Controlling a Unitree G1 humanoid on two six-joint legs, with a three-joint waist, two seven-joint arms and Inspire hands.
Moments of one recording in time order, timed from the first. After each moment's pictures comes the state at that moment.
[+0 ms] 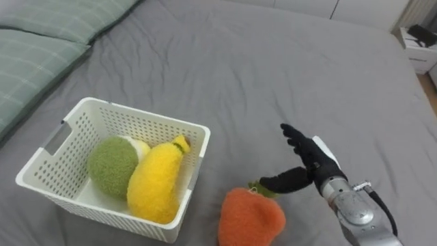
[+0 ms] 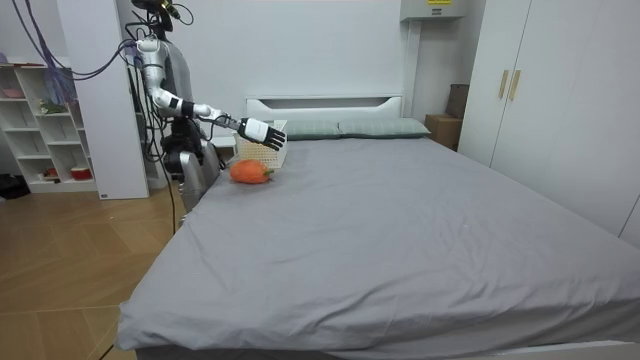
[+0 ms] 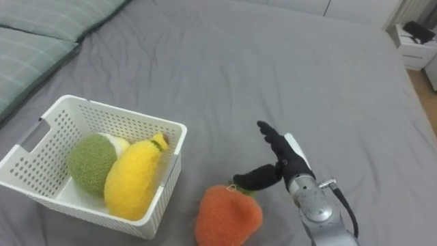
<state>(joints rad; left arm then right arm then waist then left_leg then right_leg) 0.20 0.18 0.16 0.97 0.09 0.11 0.14 -0.01 -0.34 0.19 0.29 -0.07 0.10 0.09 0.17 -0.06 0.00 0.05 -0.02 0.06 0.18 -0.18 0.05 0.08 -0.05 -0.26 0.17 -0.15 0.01</state>
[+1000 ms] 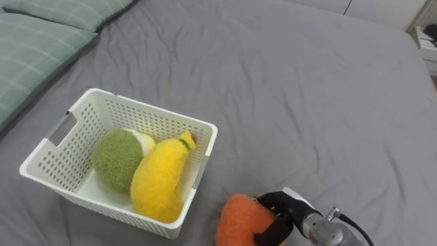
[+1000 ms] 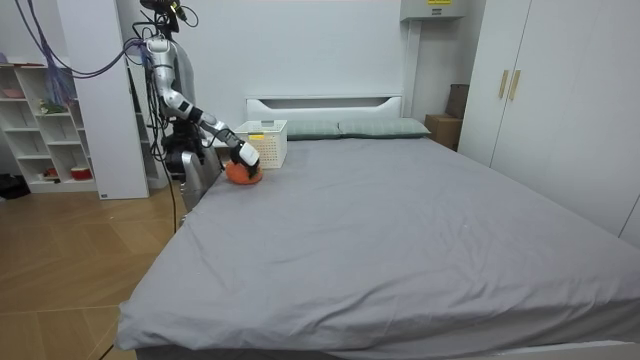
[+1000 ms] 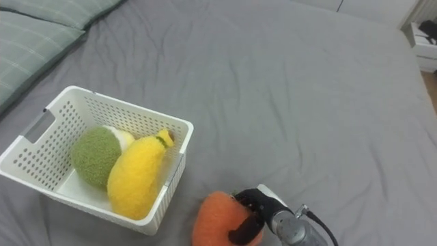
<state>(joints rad) 0.20 0.18 0.09 0.97 0.07 0.12 0.15 -0.03 -0.25 0.31 0.57 -0.36 0.18 0.26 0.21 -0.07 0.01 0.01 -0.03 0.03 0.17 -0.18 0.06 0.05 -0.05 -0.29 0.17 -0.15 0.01</state>
